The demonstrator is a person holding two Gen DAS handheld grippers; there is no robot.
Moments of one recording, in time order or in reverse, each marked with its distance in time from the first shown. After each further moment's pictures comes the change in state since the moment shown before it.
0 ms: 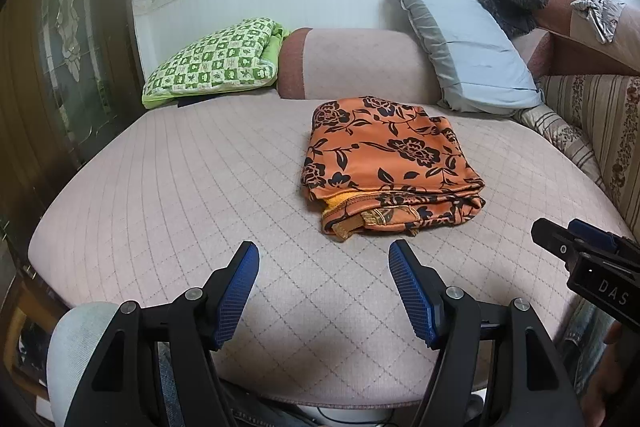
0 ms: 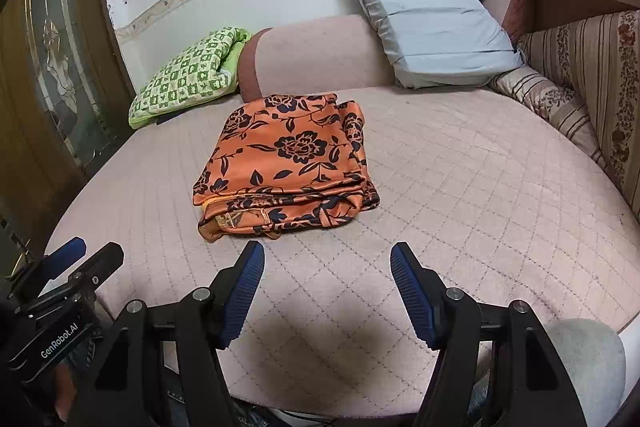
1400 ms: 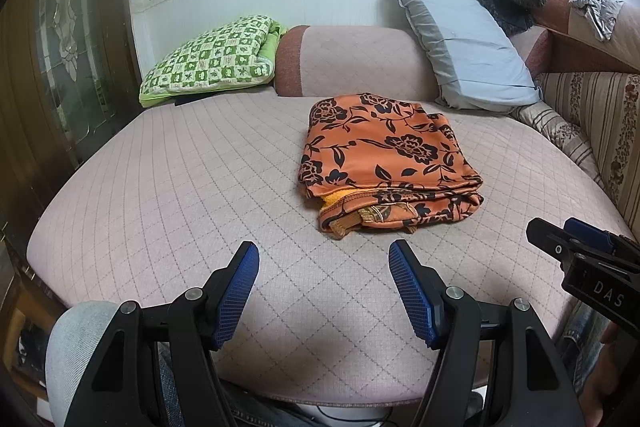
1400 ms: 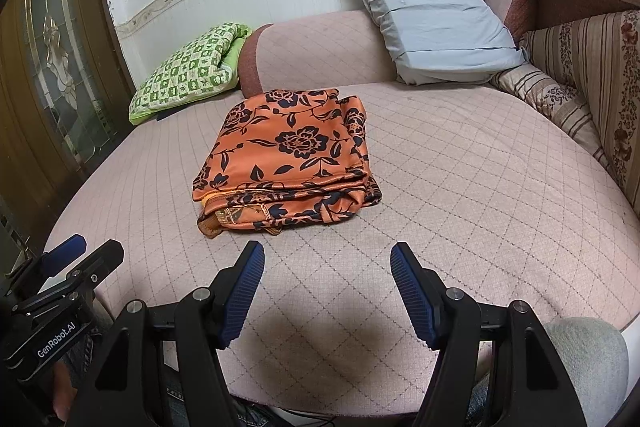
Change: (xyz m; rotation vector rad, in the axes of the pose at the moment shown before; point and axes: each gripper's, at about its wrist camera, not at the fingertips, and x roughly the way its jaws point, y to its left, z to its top) left arm -0.002 -0.010 -0.003 -0.009 0.005 0.010; right arm 0.005 -0.002 0.001 -0.007 0.010 0.008
